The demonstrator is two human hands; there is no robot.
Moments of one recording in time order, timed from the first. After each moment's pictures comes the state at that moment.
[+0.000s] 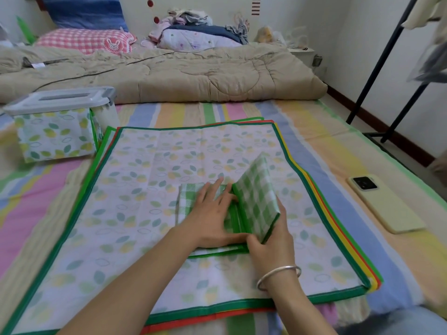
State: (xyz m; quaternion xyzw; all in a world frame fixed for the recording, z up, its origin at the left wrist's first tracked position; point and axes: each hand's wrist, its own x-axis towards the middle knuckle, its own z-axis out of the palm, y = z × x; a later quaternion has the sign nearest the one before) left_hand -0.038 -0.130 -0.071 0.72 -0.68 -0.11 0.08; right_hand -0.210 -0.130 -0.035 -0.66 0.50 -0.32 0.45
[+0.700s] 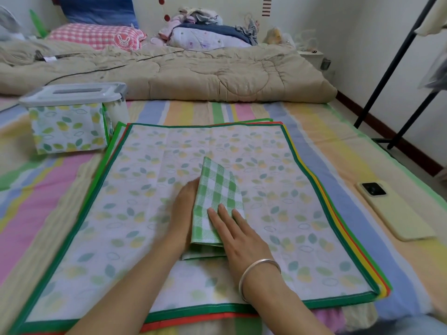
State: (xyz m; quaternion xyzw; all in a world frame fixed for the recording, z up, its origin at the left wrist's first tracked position) left_hand -0.014 -0.104 -0.065 0.76 -0.37 -0.15 0.50; right_hand -0.177 -0.126 -0.034 -0.95 0.25 0.08 0.14
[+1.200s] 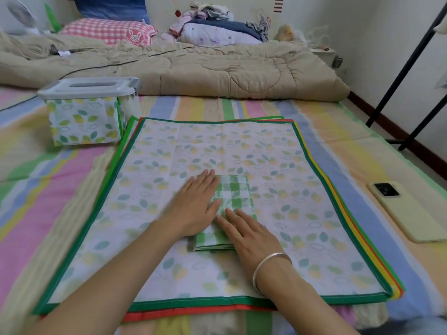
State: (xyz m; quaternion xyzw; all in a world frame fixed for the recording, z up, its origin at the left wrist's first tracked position) left_hand 0.012 -0.092 -0.068 0.78 -0.62 -0.07 0.07; right_hand -0.174 -0.131 -0.065 -0.97 0.22 0.00 0.03
